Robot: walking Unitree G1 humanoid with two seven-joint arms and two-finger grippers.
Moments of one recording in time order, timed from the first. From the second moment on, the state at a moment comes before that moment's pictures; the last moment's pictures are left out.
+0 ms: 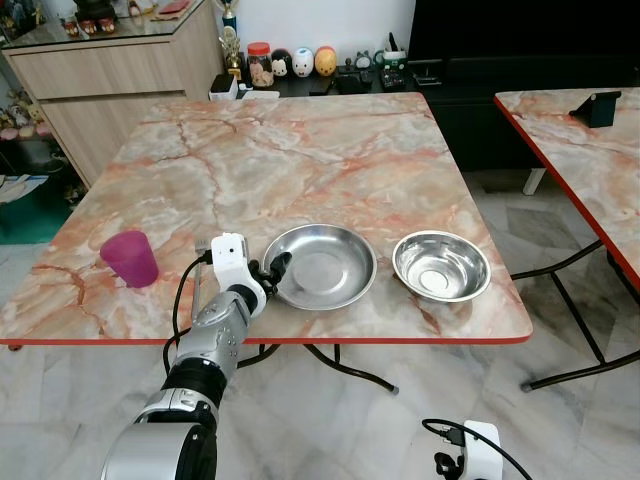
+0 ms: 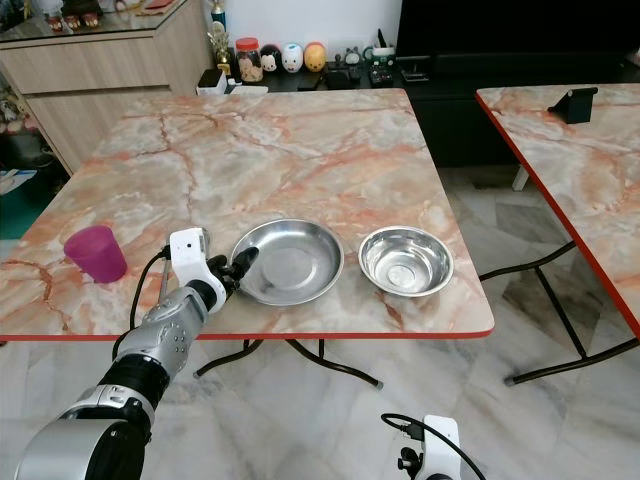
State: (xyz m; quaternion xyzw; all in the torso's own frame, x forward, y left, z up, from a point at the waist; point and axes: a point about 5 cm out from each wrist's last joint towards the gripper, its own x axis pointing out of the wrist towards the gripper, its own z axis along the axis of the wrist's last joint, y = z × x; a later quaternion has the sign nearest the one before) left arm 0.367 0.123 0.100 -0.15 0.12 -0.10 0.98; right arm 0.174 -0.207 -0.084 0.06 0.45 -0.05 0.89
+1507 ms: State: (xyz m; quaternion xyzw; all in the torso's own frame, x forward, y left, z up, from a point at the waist) left arm 0.369 0.124 0.093 -0.09 0.17 -0.13 0.97; right arm 0.174 -0.205 -0.085 0.06 0.45 -0.05 0.89
